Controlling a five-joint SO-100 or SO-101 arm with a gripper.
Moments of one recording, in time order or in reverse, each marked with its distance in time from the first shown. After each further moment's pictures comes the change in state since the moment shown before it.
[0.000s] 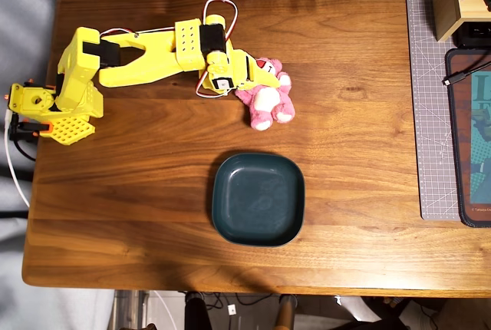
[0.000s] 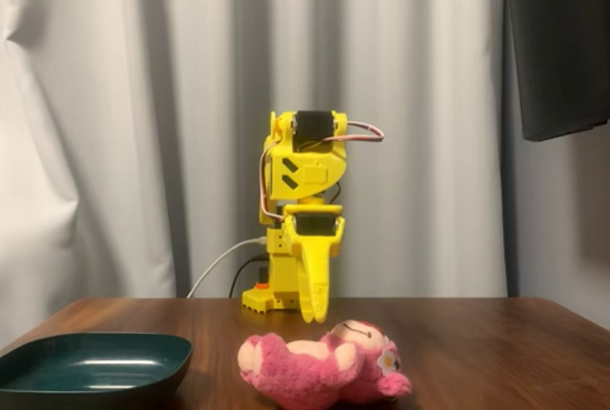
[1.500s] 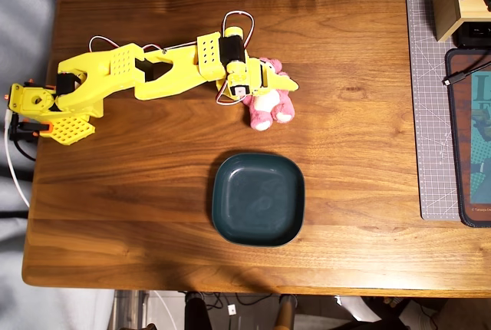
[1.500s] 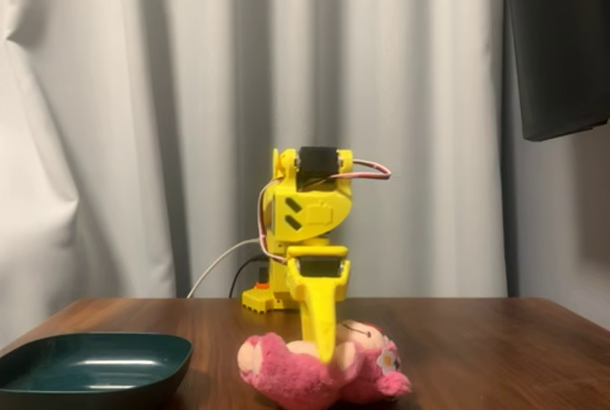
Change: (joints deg) arm -0.8 -29.7 -39.5 11.1 0.7
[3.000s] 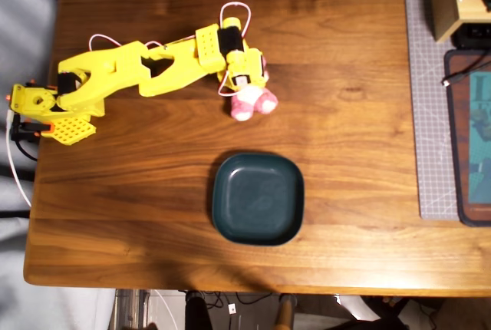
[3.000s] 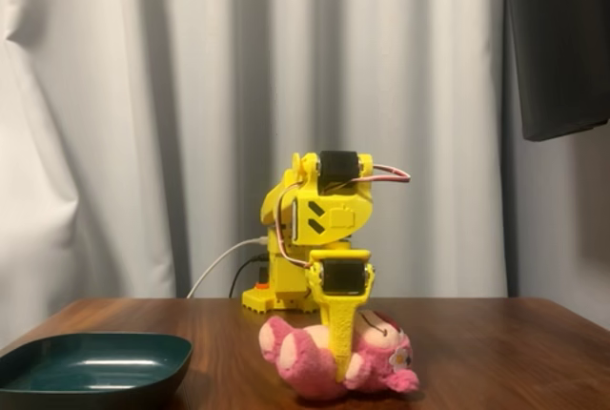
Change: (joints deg) arm 4.0 -3.3 -5.3 0.4 1.9
